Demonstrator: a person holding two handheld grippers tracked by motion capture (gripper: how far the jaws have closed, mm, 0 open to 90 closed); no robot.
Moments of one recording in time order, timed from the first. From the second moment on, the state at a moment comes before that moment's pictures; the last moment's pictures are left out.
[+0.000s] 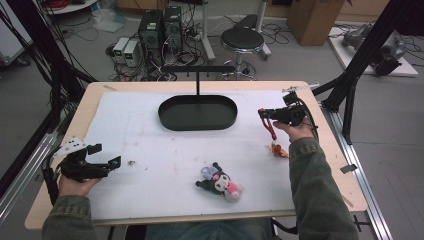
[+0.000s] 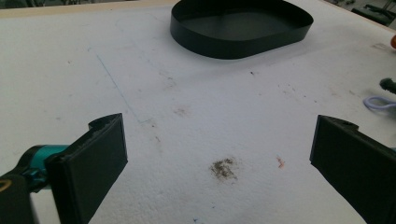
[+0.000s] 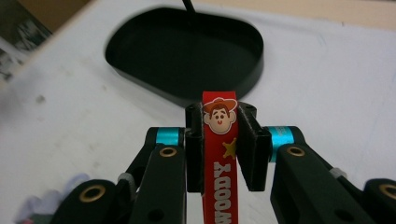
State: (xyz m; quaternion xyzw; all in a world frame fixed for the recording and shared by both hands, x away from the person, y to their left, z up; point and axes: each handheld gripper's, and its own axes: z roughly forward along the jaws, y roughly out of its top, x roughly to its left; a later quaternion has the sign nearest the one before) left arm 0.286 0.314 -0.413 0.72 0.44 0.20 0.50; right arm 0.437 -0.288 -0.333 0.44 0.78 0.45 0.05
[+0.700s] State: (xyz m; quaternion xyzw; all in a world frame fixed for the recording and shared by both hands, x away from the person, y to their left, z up) left arm 0.286 0.314 -0.412 0.72 0.44 0.19 0.50; right arm 0.436 -0.264 -0.262 0.39 0.75 0.53 0.05
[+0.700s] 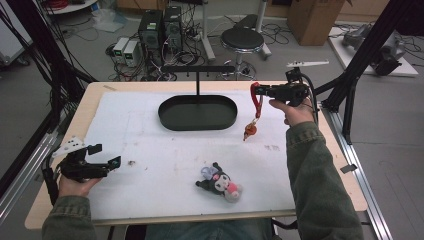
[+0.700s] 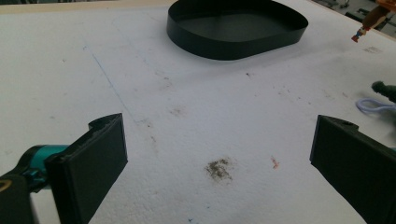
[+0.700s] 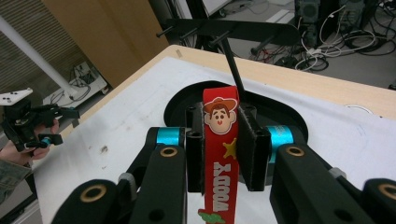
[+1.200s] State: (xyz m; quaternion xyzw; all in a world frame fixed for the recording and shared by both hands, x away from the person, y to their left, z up) left arm 0.288 0.313 -0.414 0.72 0.44 0.18 0.50; right arm 0.450 -0.244 -0.235 0.39 0.76 0.52 0.06
